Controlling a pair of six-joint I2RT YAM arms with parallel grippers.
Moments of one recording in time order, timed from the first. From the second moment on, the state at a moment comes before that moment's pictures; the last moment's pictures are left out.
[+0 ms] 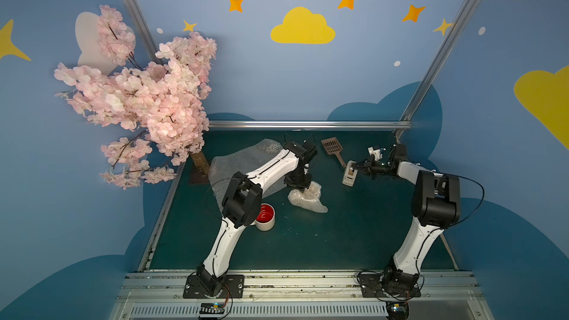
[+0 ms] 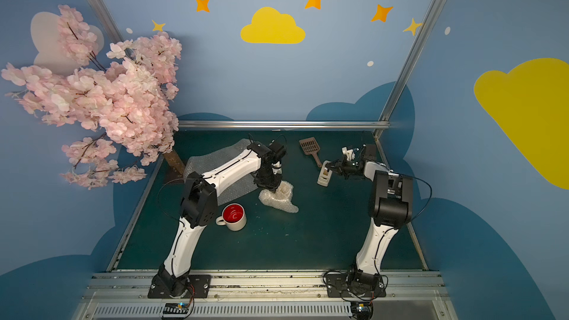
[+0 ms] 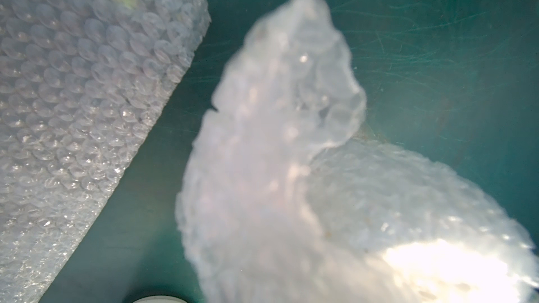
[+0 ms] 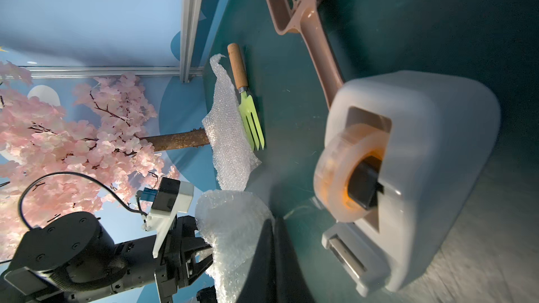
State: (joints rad) left arm -0.68 2.26 2.05 -1.28 0.13 -0.37; right arm -0.14 1.97 1.28 -0.29 -1.03 0.50
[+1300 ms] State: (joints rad) left arm -0.68 2.26 2.05 -1.28 0.13 -0.37; right arm -0.09 1.91 1.17 -0.32 -0.91 0.41
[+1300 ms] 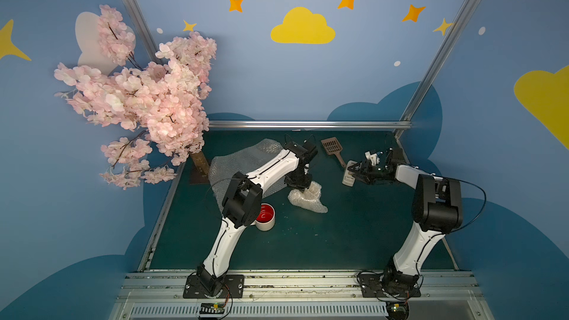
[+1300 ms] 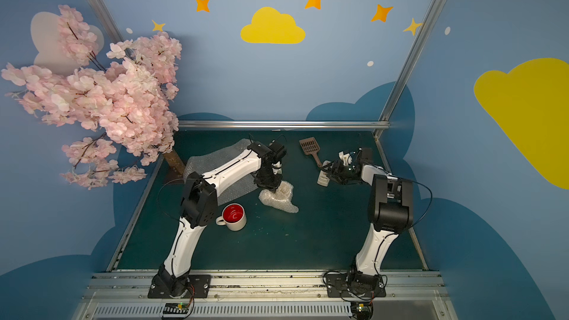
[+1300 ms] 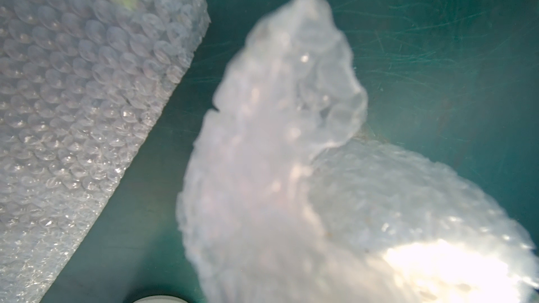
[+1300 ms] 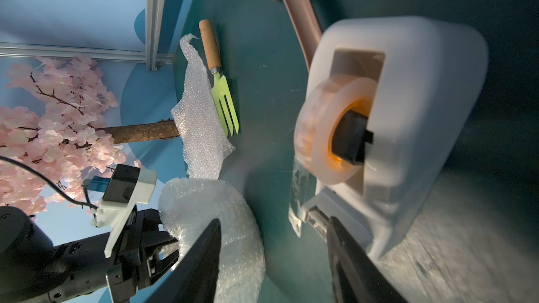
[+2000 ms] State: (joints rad) left arm -0.68 2.26 2.06 -1.28 0.13 -0.37; right arm -0.07 1.95 1.19 -0.24 -0.89 0.48
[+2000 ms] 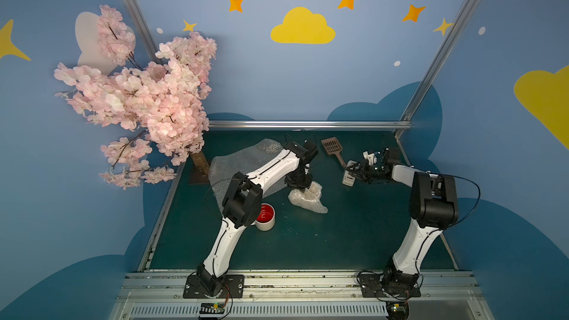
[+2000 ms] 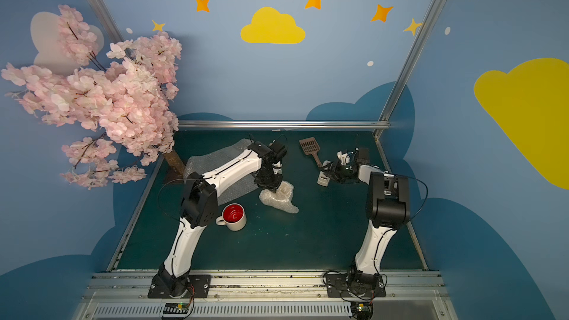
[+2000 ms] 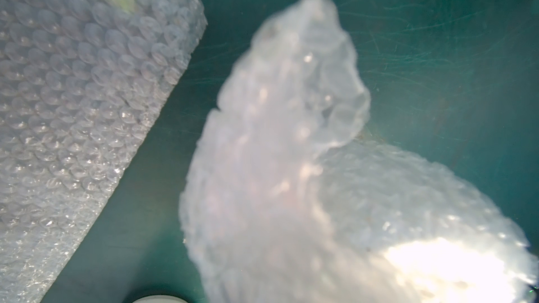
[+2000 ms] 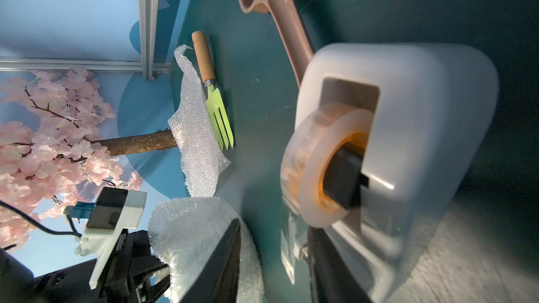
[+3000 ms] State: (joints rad) left arm -0.68 2.26 2.06 -1.28 0.13 -0.37; right arm -0.07 1.96 1.23 -0.25 -0.89 0.50
